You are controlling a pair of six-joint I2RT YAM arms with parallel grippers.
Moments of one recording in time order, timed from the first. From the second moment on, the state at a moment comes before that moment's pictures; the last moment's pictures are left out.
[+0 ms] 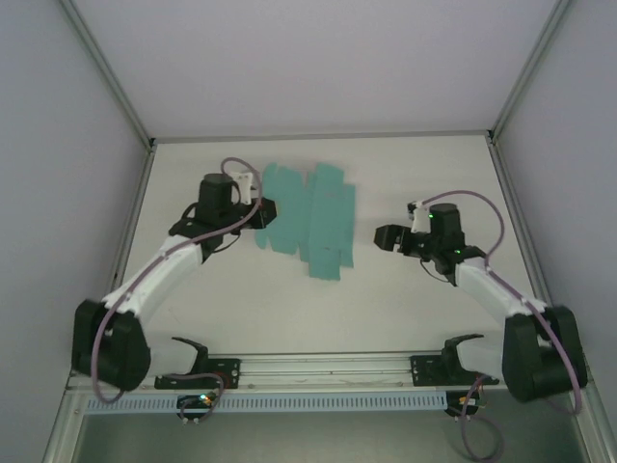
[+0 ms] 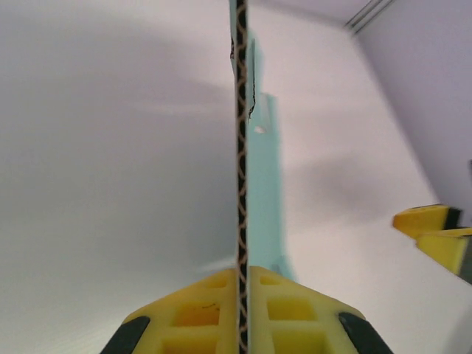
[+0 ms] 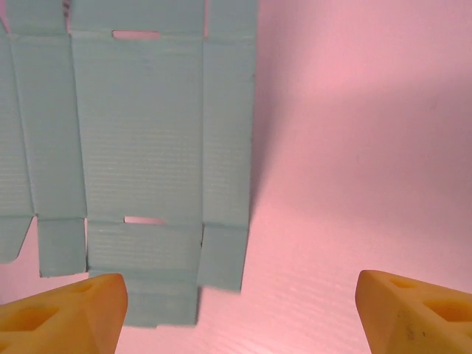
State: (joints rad) left arm -0.41 1.25 0.92 -0.19 0.43 -0.47; right arm 0.11 1.17 0.57 -0.05 -0.50 0.42
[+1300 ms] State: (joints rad) left arm -0.38 0.97 0.76 0.20 0.69 -0.80; right arm 0.08 1.29 0.73 0.23 -0.93 0.47
